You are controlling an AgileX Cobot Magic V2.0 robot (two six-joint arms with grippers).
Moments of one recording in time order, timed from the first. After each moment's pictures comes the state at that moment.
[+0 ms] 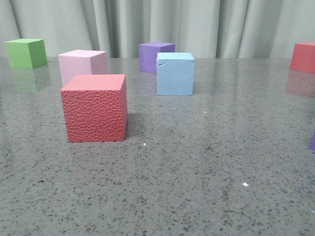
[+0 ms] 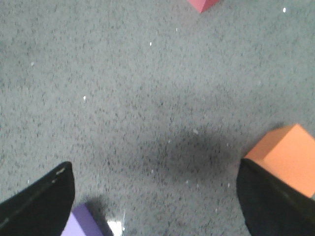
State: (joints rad) left arm -0.08 0.66 -0.91 -0.05 0.97 0.04; right arm 0.06 1.11 -1.26 -0.10 1.11 0.10
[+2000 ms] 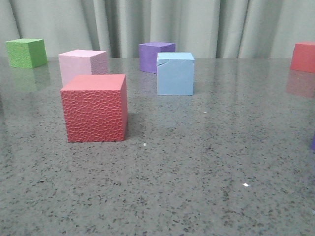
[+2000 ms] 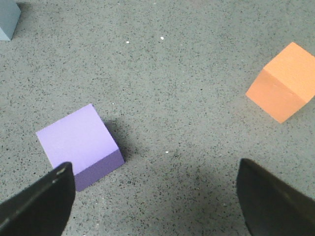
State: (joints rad) left arm -0.08 1.13 -1.26 0.16 0.90 0.11; right arm 0.06 0.56 -0.89 -0.05 1.12 0.09
